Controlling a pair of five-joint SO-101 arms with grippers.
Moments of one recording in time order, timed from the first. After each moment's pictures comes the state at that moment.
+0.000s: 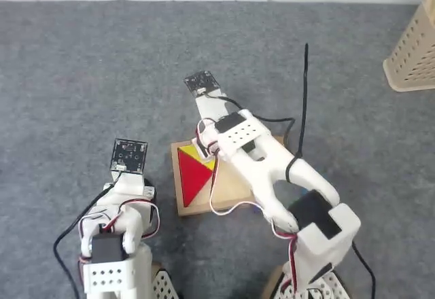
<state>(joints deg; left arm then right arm) -11.0 -103.4 97.1 72.6 -6.1 -37.5 13.4 17.7 50.0 -6.6</state>
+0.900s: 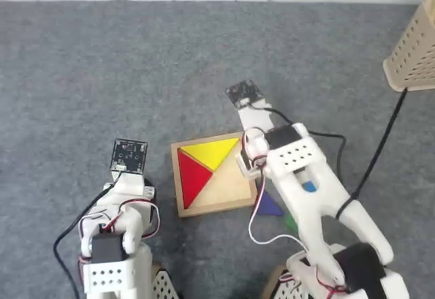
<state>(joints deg) -11.0 -103.4 97.1 72.6 -6.1 -29.4 -16.7 38.5 63.3 3.6</state>
